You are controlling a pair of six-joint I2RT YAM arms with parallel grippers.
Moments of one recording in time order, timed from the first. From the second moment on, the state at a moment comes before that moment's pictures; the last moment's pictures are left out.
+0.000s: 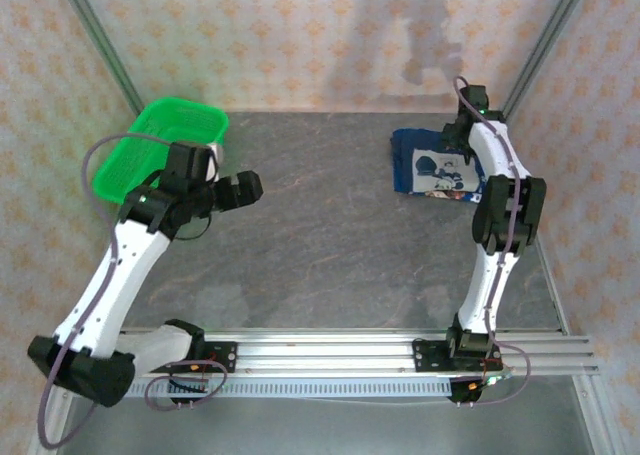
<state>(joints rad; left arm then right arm) -0.25 1.08 1.25 -0.97 0.07 -0.54 -0.07 2.05 1.83 -0.81 0.27 0.27</state>
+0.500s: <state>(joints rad) -0.12 0.88 0.58 -0.42 -0.39 -0.40 0.00 0.87 0.42 -0.19 0.18 0.41</state>
